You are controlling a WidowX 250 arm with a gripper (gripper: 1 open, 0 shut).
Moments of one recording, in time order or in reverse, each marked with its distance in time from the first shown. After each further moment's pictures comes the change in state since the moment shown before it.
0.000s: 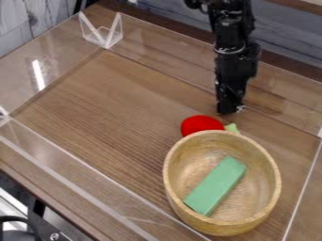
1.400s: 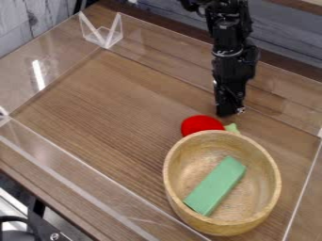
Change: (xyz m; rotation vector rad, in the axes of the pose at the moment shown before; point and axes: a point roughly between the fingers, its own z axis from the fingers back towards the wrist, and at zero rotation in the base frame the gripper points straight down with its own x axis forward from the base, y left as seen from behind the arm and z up) arm -0.003 -0.001 -0.002 0.003 -0.011 0.049
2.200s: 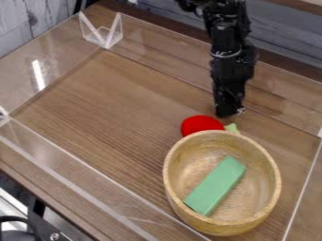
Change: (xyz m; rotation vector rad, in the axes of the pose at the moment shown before) arm -0.003 0.001 0.000 0.004 -0.007 0.034
